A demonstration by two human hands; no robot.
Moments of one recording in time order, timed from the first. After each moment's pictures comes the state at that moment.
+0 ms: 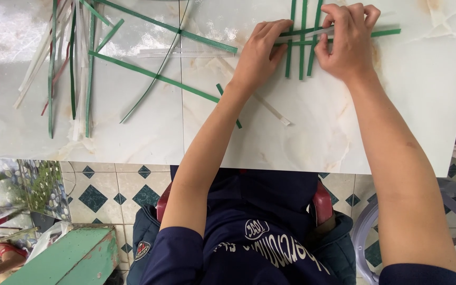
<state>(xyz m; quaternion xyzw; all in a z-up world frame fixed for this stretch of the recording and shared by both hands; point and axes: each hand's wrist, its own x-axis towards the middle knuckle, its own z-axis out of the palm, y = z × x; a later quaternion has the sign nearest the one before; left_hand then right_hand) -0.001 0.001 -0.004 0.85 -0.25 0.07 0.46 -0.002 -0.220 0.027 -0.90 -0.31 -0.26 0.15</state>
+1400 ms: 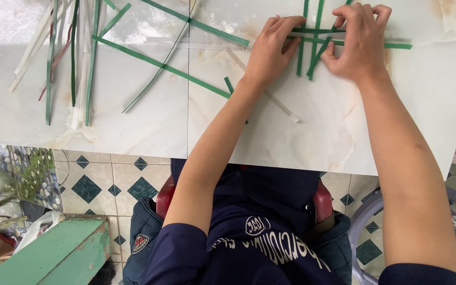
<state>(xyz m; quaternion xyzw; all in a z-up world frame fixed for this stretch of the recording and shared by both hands) -0.002 -0.007 -0.010 0.84 -0.22 0.11 0.48 -0.003 -0.219 0.033 -0.91 -0.33 -0.21 0.14</state>
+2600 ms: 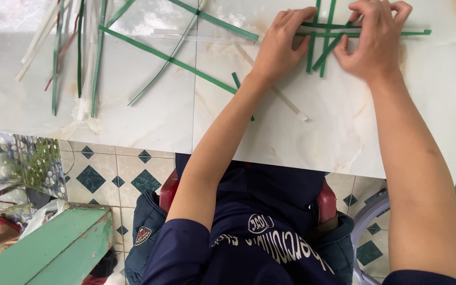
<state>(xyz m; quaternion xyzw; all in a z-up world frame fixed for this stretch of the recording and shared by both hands) 0.000 -0.004 -0.015 0.84 -0.21 0.09 0.50 -0.005 -0.218 0.038 -0.90 -0.33 -0.22 0.16</state>
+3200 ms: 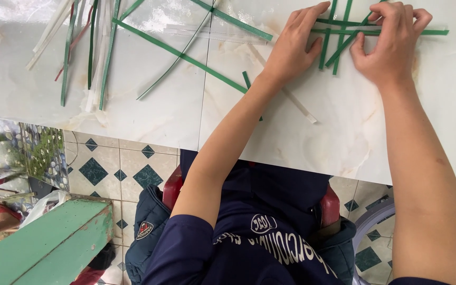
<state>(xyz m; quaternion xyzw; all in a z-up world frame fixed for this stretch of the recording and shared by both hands) 0.000 -0.007 -0.030 0.83 -0.20 0.07 0.51 -0.004 -0.221 0.028 -0.91 -0.31 -0.23 0.17</state>
